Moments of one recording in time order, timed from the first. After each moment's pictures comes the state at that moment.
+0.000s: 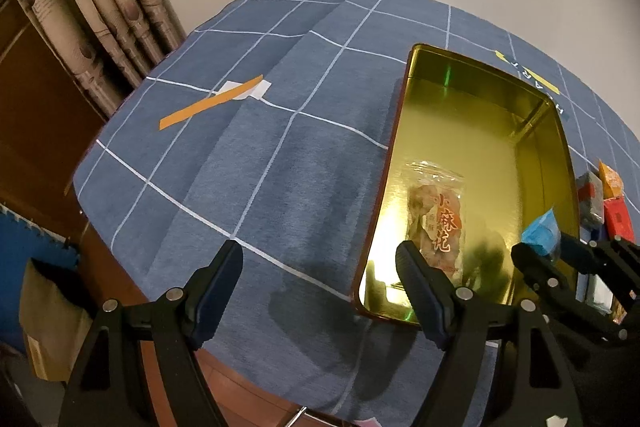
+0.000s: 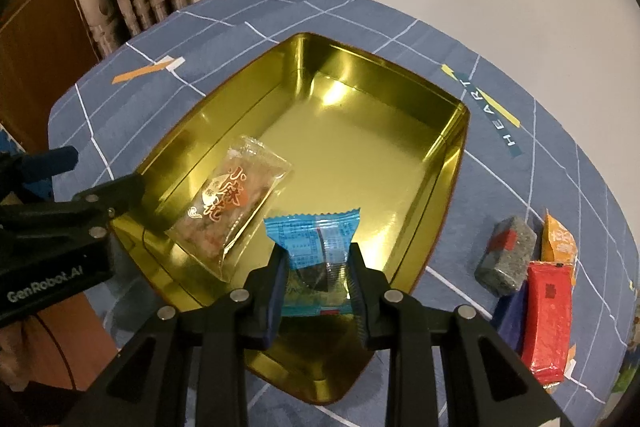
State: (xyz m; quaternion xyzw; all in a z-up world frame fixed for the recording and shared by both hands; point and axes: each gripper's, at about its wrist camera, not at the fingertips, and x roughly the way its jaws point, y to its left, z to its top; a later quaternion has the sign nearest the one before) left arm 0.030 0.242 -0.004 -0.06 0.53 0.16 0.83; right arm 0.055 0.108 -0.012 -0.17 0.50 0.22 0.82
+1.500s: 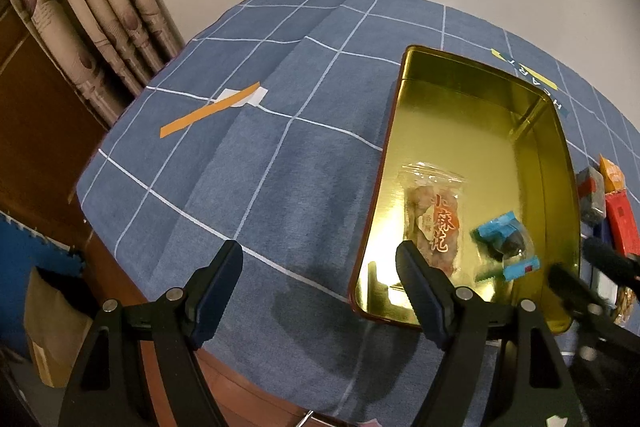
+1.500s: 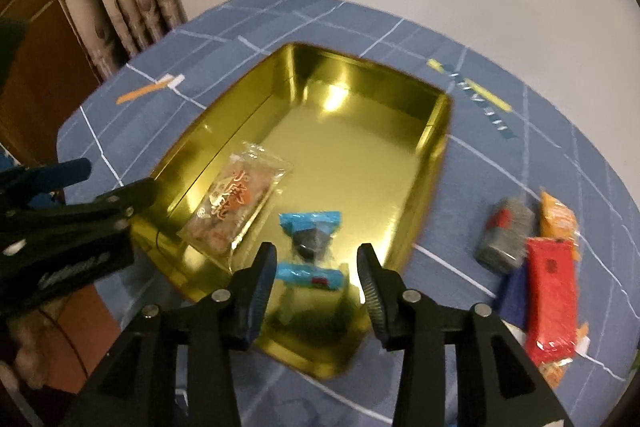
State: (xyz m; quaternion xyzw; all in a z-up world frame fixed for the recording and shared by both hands) left arm 0.031 0.235 -0.003 -0.04 0.53 0.16 0.83; right arm 0.041 0.085 0.004 -0.12 0.49 0.21 0.84
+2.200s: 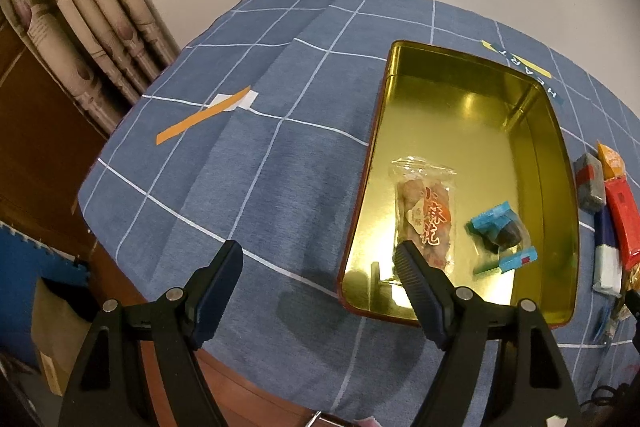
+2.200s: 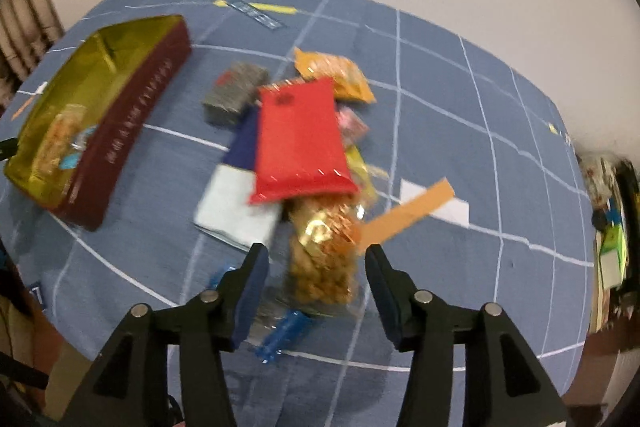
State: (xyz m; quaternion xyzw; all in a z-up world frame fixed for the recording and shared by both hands) left arm 0.030 0.225 -0.002 -0.02 0.53 0.15 0.84; right arm 0.015 -0.103 -0.015 -0.09 0.54 0.01 0.84
